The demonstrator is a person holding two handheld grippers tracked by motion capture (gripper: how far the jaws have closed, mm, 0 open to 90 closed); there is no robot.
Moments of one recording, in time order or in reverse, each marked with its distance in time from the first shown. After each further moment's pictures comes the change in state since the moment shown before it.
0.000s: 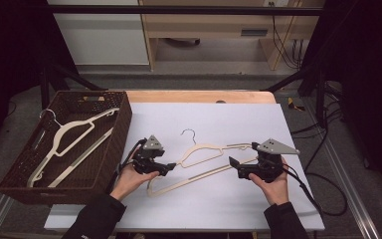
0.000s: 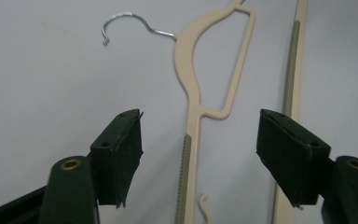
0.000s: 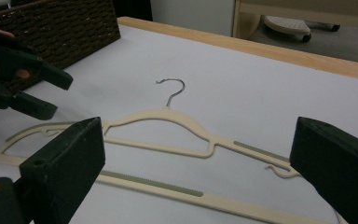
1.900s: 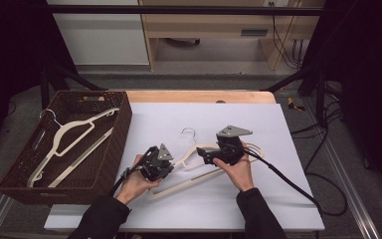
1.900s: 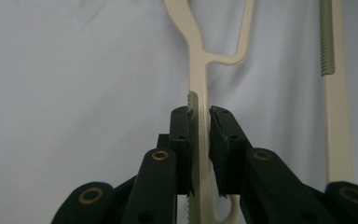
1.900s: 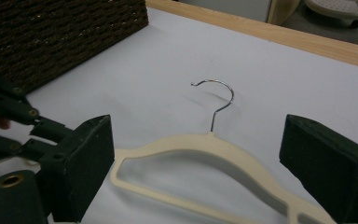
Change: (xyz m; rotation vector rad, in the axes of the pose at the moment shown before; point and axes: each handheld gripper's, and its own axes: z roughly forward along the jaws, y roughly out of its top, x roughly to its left) left arm -0.030 0.000 0.005 0.121 0.114 0.152; right arm 0.036 0.025 0.093 0.095 0.095 -0.037
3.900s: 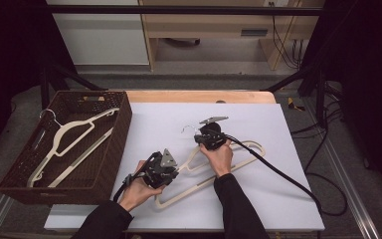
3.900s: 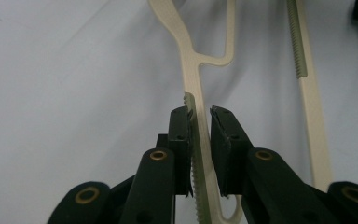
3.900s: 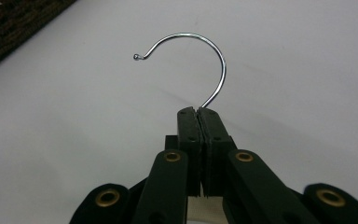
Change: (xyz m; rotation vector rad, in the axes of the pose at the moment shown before) left arm -0.022 0.003 -0.008 -0.016 -0.043 0.003; right arm -0.009 0.014 0.078 0.205 -0.065 0.109
